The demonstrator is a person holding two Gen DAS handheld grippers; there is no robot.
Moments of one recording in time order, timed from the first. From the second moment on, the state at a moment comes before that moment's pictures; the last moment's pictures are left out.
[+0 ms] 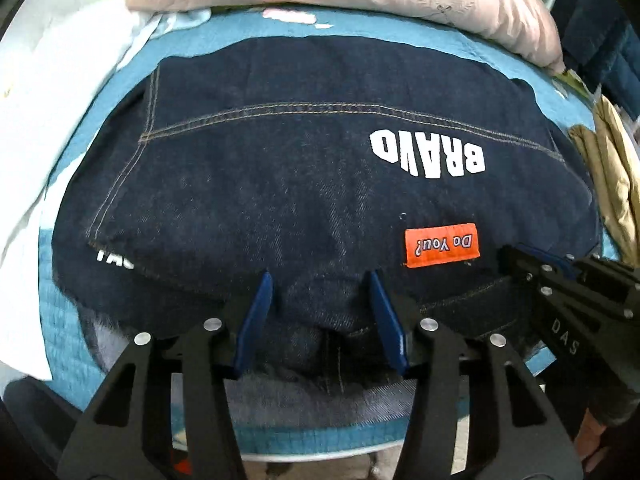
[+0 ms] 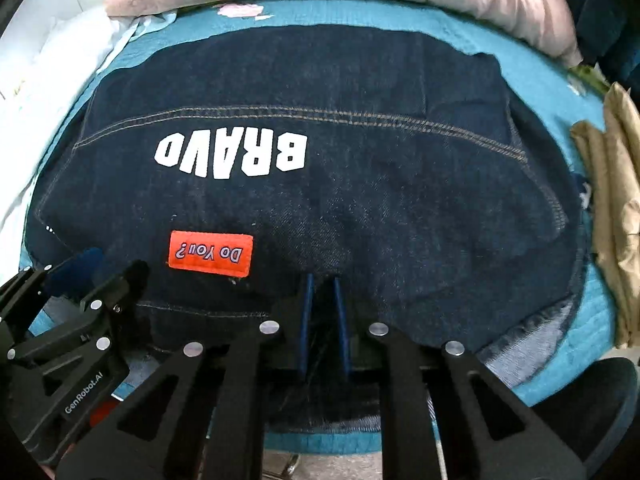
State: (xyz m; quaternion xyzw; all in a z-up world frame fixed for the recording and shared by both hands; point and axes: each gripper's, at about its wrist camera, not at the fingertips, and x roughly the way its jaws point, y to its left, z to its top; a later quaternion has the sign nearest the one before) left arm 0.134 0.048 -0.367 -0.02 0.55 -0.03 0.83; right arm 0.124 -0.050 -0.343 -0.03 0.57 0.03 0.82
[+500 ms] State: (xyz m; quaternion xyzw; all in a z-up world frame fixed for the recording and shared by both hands) left arm 0.136 0.084 -0.329 -0.10 0.57 -0.02 0.81; right arm 0.136 -0.067 -0.305 0.05 0.58 0.07 0.81
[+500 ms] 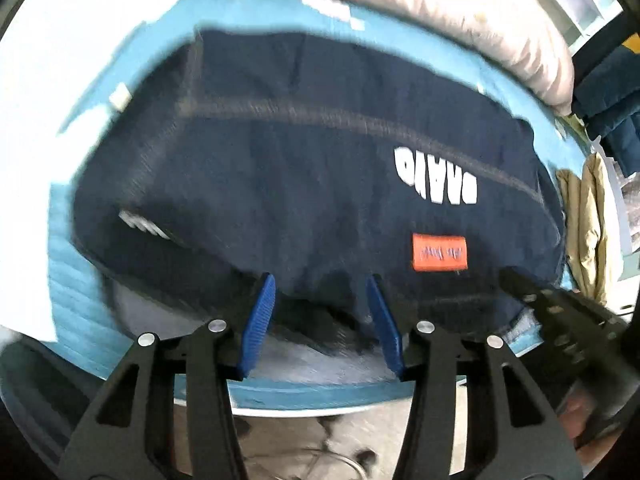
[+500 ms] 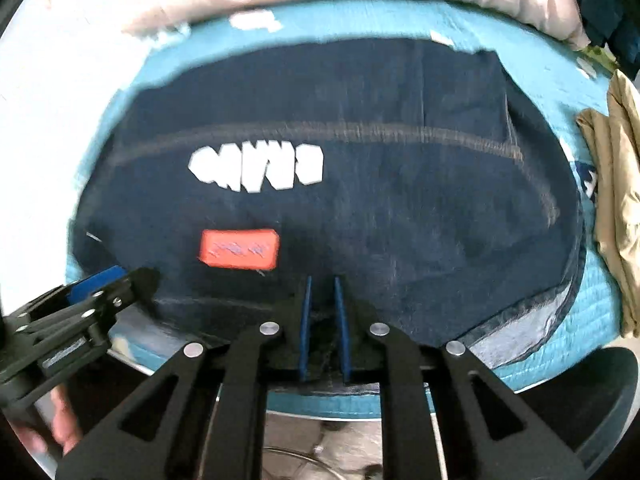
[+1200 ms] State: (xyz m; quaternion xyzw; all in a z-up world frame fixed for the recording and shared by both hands) left arm 0.165 0.150 -0.362 -0.09 0.59 0.07 0.80; right arm 0.200 -0.183 -0.352 0.12 0.64 -0.03 0.76
